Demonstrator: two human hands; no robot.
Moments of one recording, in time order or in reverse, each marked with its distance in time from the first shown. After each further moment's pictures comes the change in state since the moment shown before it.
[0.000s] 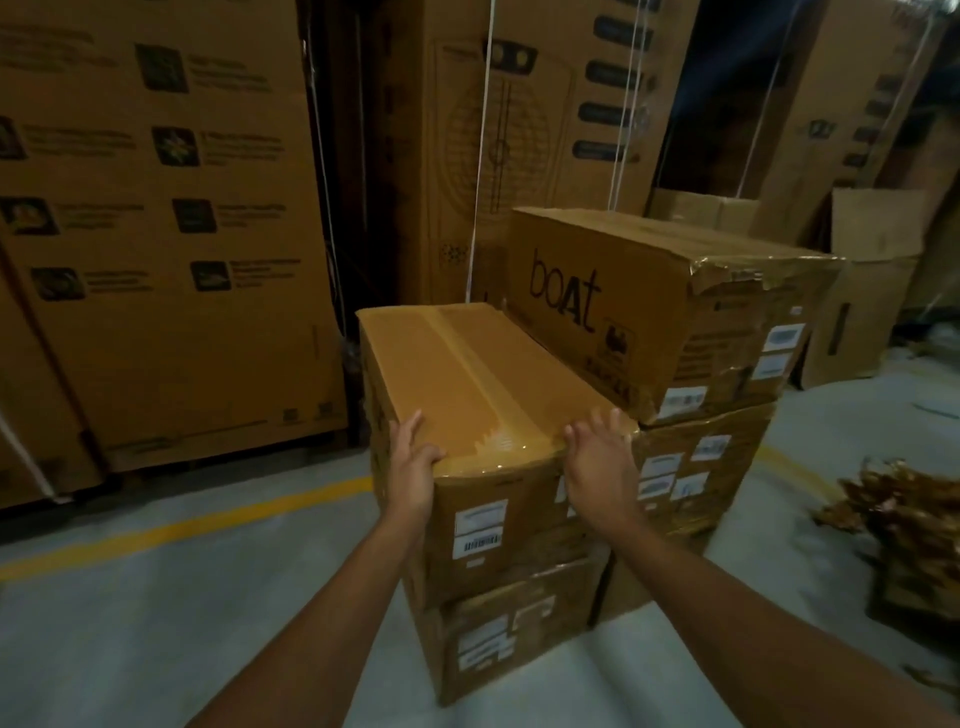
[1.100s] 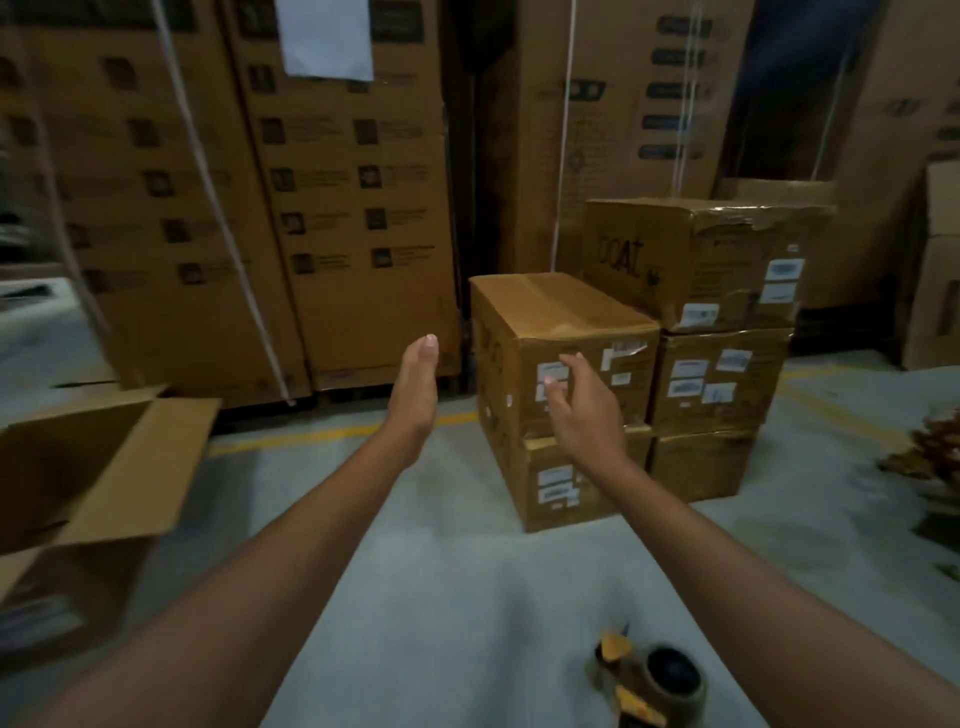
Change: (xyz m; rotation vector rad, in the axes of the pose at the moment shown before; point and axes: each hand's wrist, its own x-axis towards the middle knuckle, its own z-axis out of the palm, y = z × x) left_hand -0.332 0.091 -0.117 0.224 0.089 0.263; right_hand -0.308 -0.081 -0.140 0.604 -0.045 -0.222
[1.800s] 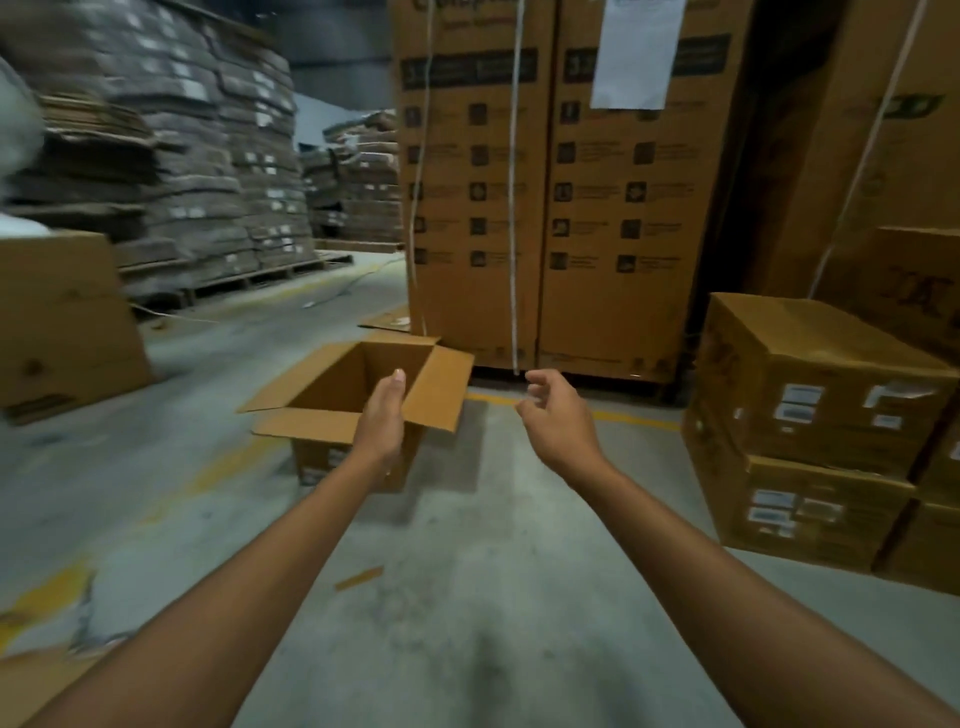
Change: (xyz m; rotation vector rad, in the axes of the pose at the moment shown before) left_hand -0.245 0.018 -0.320 0.151 0.547 -0.114; right_hand -0.211 -0.263 0.107 0.292 -0.511 -0.136
